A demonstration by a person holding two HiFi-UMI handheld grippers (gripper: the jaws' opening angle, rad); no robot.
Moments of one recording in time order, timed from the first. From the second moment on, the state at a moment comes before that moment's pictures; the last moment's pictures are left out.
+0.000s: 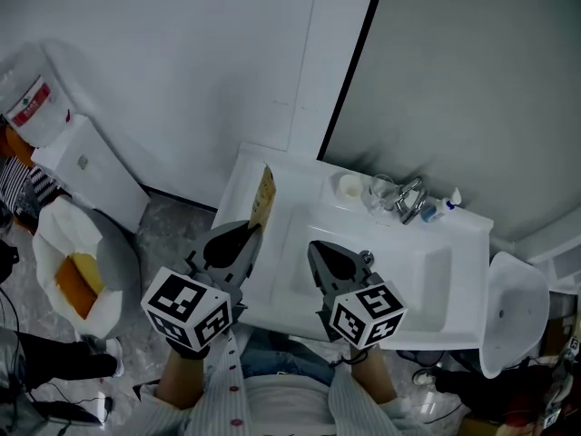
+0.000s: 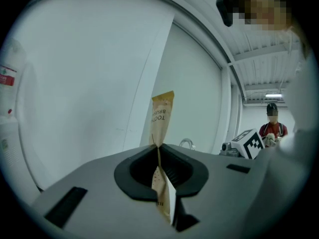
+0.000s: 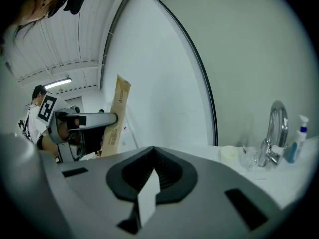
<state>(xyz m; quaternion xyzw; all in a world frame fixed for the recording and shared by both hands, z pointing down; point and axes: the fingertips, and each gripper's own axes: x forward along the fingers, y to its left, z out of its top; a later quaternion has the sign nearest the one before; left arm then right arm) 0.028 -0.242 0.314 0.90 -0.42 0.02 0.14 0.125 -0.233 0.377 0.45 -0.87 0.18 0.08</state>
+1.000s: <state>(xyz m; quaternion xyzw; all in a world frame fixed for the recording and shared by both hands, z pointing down) 0.005 -0.256 0.387 0.88 -0.43 0.15 0.15 0.113 -0.234 0.399 0.45 -0.86 0.22 0.09</state>
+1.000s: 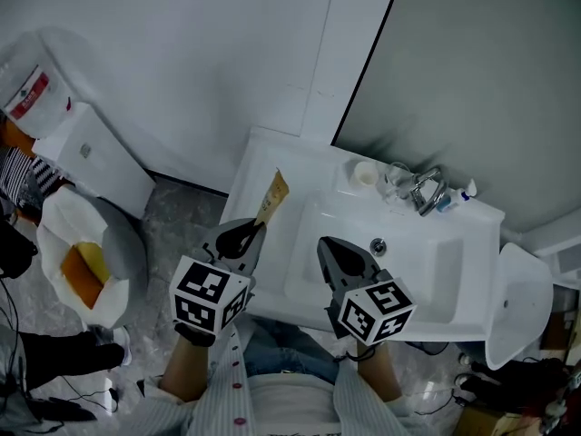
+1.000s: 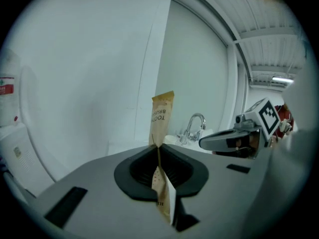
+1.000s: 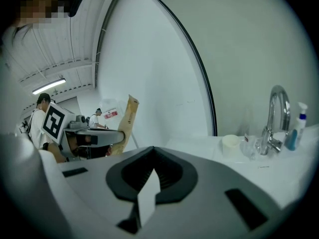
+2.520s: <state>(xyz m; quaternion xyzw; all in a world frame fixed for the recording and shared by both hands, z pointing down) 0.018 -0.250 0.571 0.83 -0.39 0.33 0.24 0.111 -0.224 0.464 0.44 -0.84 0.29 0.14</state>
